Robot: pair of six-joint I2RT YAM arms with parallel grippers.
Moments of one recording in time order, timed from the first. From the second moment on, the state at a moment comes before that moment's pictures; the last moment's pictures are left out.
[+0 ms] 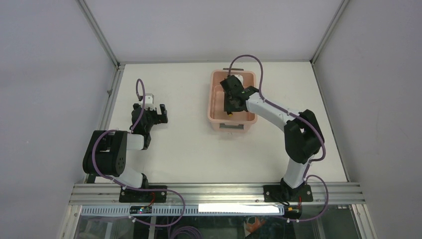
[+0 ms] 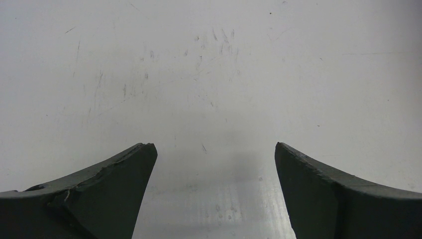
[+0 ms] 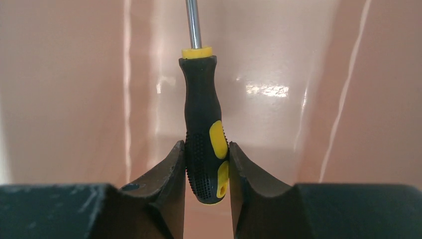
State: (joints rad) left arm -0.04 1.53 0.38 0.84 -0.03 -0.03; right arm 0.67 1.77 1.42 -0.63 0.29 0.52
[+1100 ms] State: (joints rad) left arm -0.04 1.53 0.38 0.84 -0.03 -0.03; right arm 0.55 1.61 1.96 -0.84 0.40 0.27
